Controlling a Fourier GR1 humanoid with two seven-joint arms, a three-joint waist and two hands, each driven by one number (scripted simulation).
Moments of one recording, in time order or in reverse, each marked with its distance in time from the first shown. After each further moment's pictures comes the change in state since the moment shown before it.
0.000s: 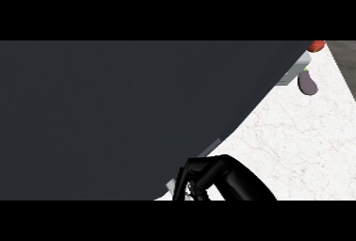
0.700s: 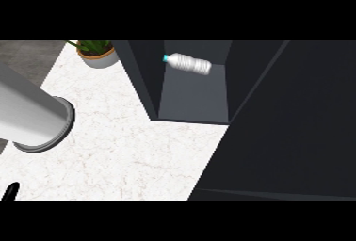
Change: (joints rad) left arm -0.178 -0.051 -0.250 -0.018 -0.200 0.254 0.064; right arm 0.551 -0.163 -0.046 -0.255 0.232 0.306 -0.259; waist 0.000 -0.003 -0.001
